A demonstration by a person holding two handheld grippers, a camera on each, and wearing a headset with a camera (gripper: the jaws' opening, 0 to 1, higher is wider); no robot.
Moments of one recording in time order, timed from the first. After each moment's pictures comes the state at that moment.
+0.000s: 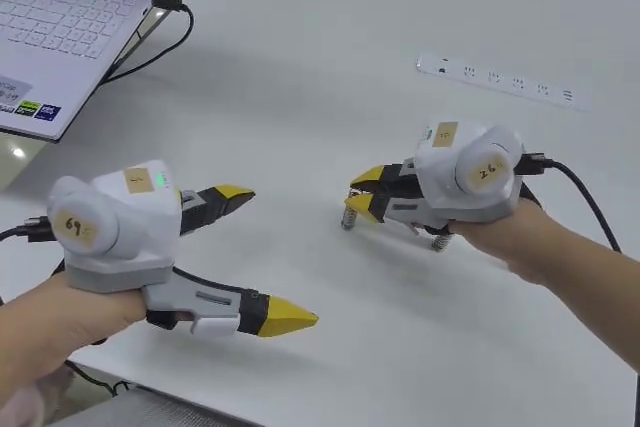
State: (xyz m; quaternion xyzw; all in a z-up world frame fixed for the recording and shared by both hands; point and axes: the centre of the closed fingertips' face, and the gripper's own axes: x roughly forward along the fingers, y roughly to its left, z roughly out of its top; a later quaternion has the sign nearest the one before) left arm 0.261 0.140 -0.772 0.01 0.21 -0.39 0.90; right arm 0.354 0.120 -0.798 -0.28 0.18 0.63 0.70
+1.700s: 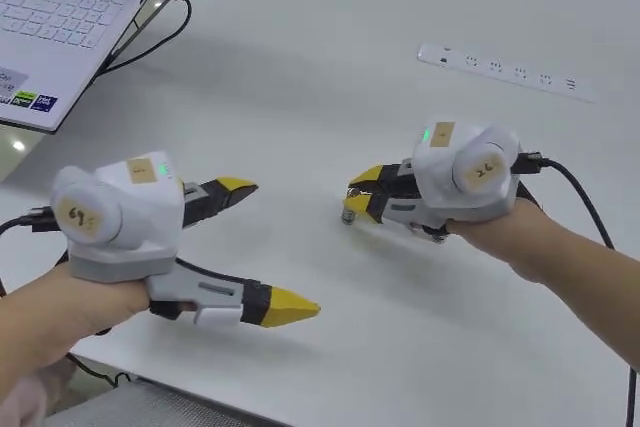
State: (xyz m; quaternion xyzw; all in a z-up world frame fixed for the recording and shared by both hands) left arm 0.263 0.138 -0.775 0.00 0.21 -0.39 0.89; right arm 0.348 0.120 -0.809 -0.28 0.19 0.63 0.70
